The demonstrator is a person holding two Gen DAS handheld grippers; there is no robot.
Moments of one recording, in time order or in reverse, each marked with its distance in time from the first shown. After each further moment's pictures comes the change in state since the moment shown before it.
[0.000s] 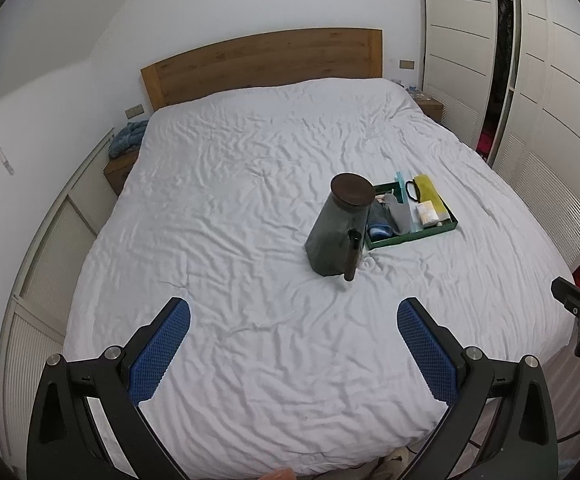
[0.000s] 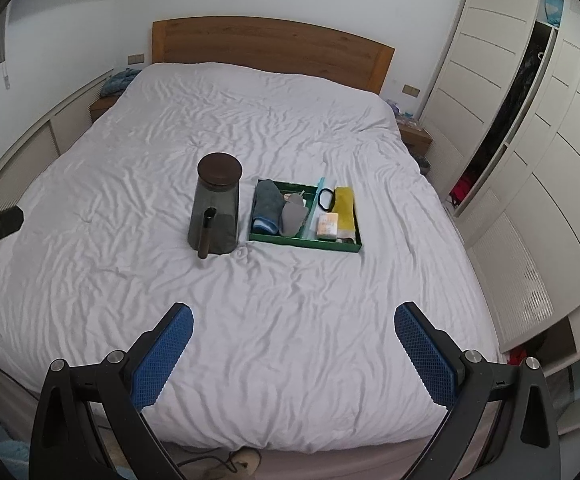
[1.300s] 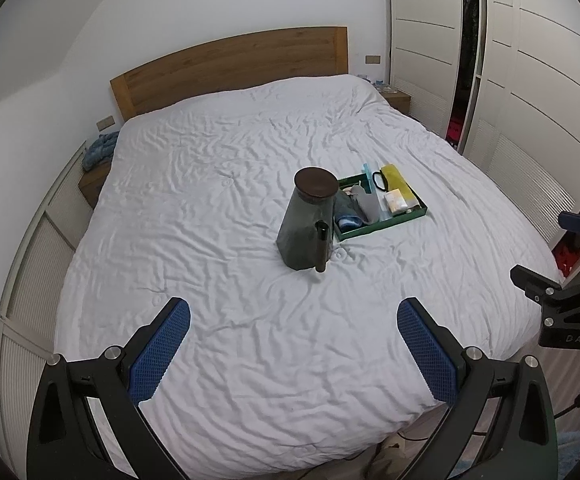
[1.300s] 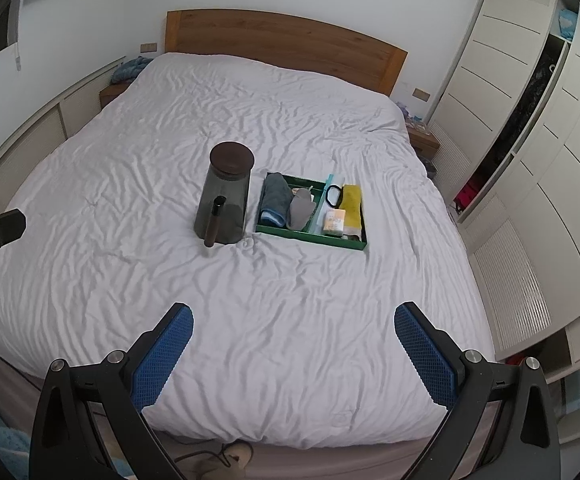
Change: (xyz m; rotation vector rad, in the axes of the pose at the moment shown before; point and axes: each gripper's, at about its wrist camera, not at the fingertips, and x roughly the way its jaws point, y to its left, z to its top) left arm -0.018 -0.011 -0.012 0.073 -0.009 -0.095; right arm -0.002 0.010 -0.011 -0.055 0.008 0.001
